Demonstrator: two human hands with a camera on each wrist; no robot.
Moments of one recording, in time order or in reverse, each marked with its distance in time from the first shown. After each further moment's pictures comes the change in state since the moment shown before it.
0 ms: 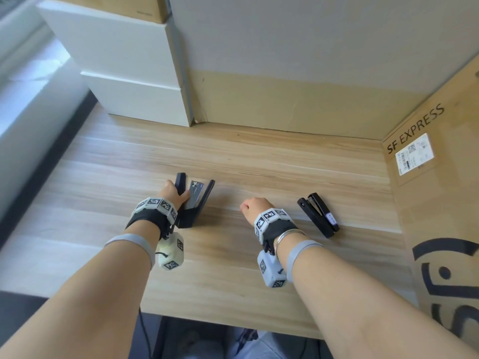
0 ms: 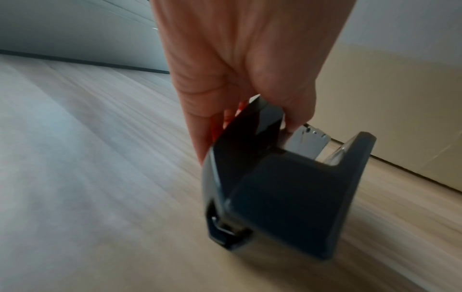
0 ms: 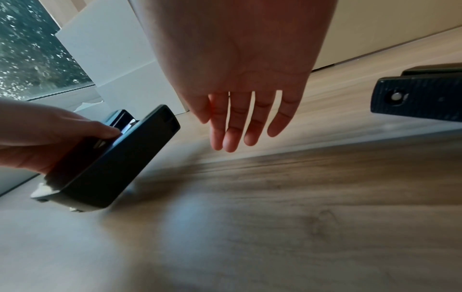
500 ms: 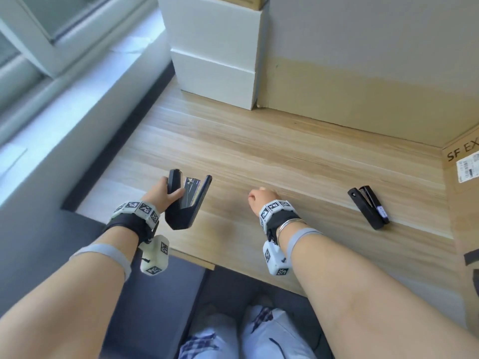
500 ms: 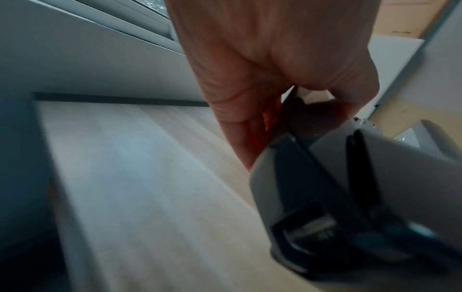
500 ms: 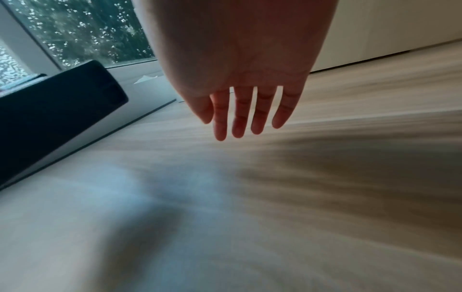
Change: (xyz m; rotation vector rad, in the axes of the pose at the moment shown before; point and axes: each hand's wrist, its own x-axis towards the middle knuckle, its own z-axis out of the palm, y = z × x) left_hand -0.083 -0.164 -0.079 -0.103 0.056 -0.013; right_hand -0.036 -0.106 0.075 -0.155 0.038 -0.100
